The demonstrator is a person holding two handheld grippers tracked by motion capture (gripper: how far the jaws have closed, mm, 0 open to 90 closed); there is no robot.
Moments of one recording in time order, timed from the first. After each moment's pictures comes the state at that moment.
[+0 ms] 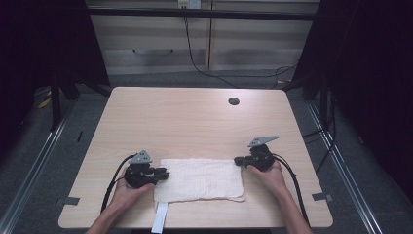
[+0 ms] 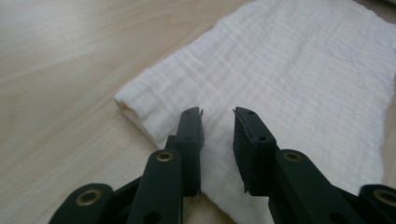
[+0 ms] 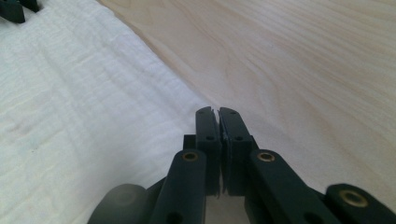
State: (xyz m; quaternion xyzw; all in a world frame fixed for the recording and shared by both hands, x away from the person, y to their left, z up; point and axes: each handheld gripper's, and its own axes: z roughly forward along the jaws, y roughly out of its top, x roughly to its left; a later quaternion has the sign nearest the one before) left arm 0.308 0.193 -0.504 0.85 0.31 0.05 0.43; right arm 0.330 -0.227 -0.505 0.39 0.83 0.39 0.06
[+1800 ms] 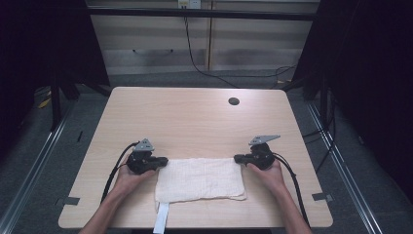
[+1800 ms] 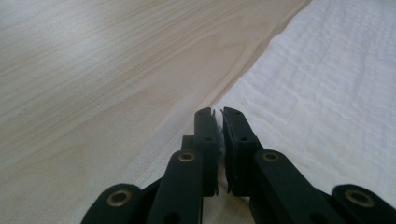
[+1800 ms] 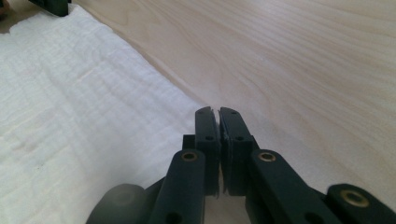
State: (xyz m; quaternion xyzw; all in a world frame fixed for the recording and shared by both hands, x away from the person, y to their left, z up) left arm 0.354 0.191 -0.508 0.86 0.29 0.05 0.42; right arm 0.332 -0.228 -0.503 0.40 0.82 0.41 0.06
